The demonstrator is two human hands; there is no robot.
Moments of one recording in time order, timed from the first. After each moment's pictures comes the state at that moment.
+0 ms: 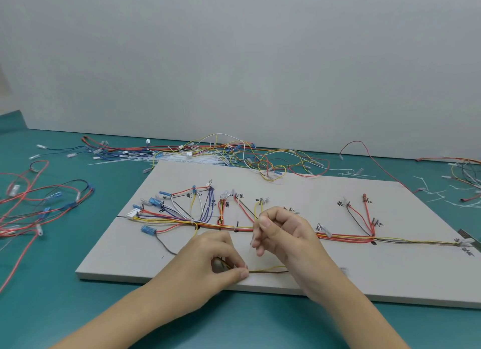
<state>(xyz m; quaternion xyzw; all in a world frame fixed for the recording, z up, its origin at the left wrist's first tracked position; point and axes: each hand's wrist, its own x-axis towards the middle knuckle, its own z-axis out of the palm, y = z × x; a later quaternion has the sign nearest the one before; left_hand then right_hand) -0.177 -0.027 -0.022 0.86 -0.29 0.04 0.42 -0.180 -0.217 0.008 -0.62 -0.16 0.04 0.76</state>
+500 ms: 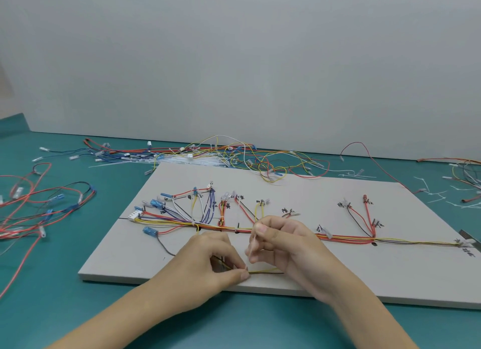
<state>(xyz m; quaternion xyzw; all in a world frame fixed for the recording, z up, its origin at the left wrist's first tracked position) -0.176 -0.028 -0.019 0.85 -0.27 0.02 0.44 -0.180 -0.222 0.017 -0.58 -0.12 0.17 0.78</state>
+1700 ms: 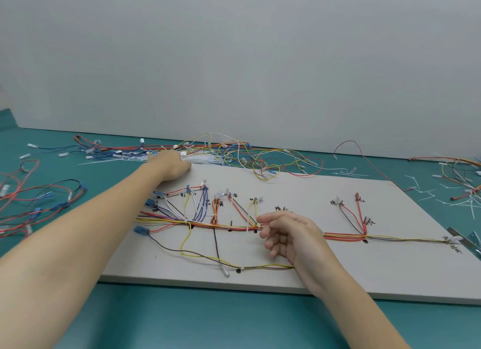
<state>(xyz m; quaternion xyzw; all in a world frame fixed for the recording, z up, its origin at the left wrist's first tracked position) 0.062 0.033 0.000 0.99 0.01 0.00 0.12 -0.171 -0.233 0.009 -0.65 0.05 0.05 0.76</state>
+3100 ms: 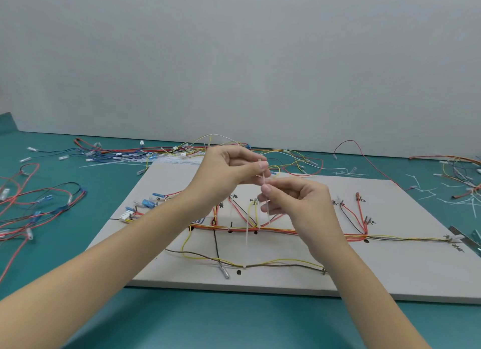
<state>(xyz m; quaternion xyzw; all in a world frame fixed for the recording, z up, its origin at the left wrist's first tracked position) -0.099 -0.079 0.064 0.64 -0.20 0.00 0.74 -0.155 -0.231 0.045 -0.71 -0.07 -0.12 0.69</state>
